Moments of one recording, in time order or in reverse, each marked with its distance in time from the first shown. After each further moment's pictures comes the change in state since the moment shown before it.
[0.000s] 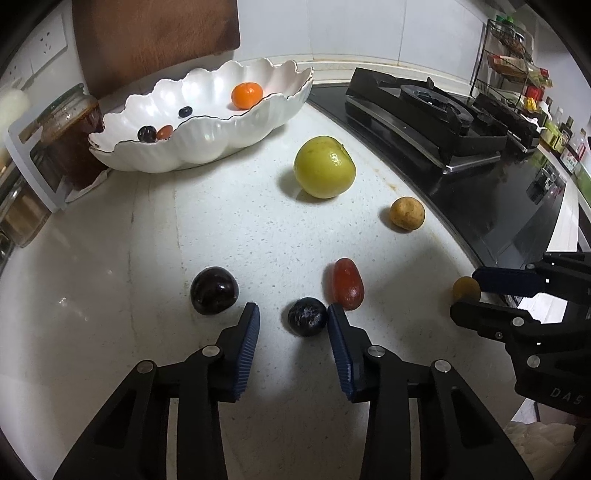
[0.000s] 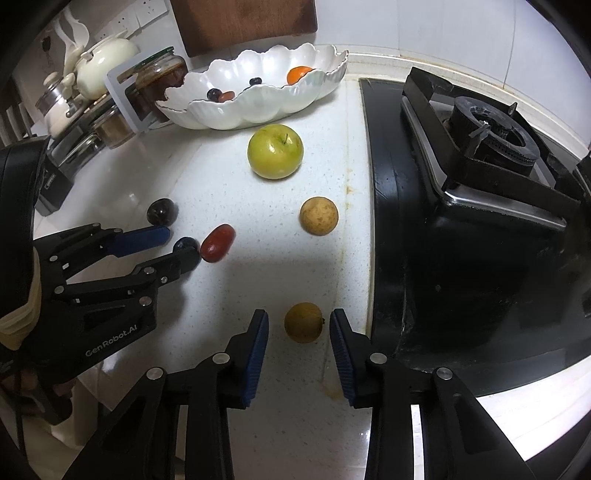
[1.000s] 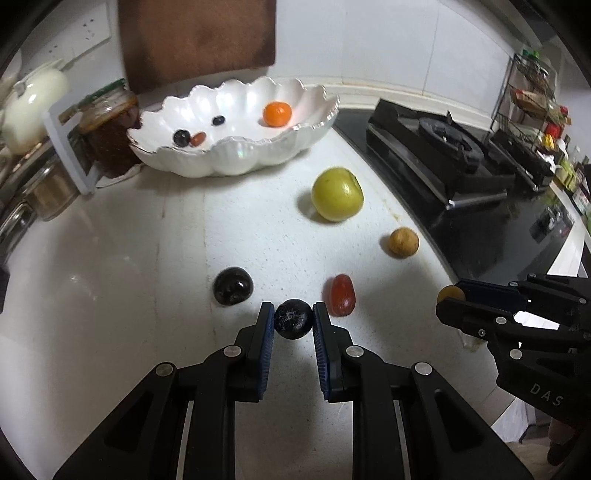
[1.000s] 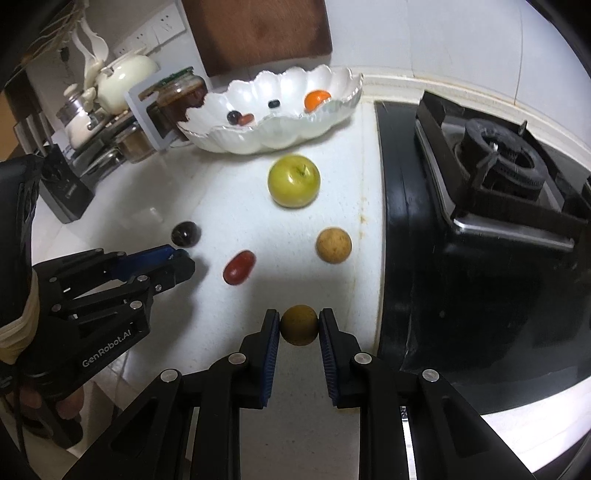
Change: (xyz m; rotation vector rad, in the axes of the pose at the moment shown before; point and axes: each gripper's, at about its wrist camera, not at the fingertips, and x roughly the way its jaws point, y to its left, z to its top) left arm -0.035 -0.002 0.000 -0.137 -0.057 0.060; right arm -0.017 0.000 0.008 -0.027 -0.076 0.075
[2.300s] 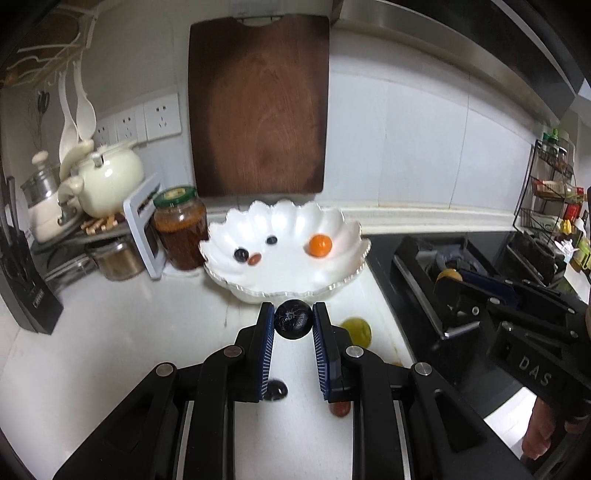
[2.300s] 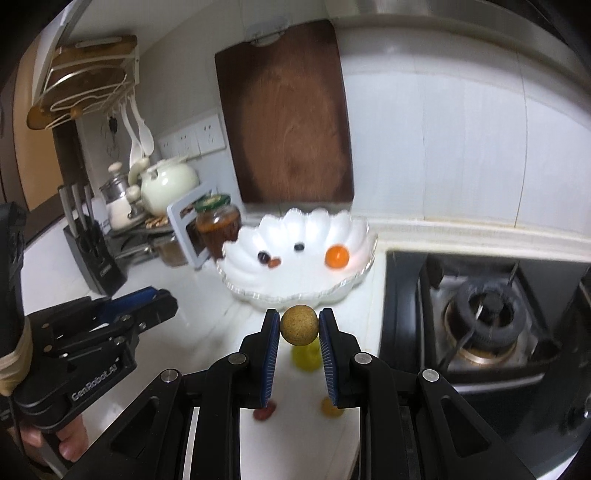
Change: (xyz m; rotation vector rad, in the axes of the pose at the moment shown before) left arm -0.099 0.003 0.056 -0.118 -0.348 0.147; right arm -0.088 0.010 0.072 -0.096 -0.415 0.041
